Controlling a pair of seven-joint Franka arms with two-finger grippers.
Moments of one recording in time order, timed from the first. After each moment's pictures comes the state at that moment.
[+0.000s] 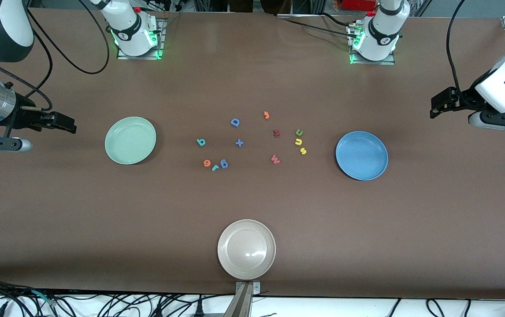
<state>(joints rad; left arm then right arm) -0.01 0.04 -0.04 -1.60 -0.02 1.59 0.06 -0.14 0.14 0.18 -1.62 -0.01 1.65 0.10</state>
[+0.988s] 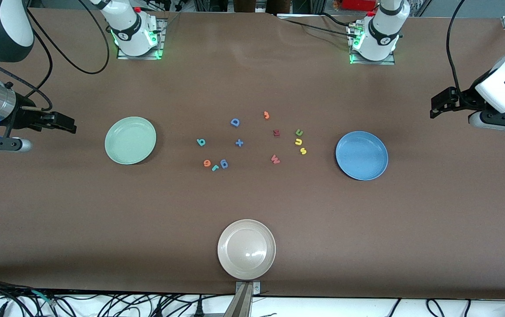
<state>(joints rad) -0.01 0.04 -0.04 -1.60 -0.02 1.58 0.06 -0.14 0.14 0.18 -1.62 -0.01 1.65 0.10</state>
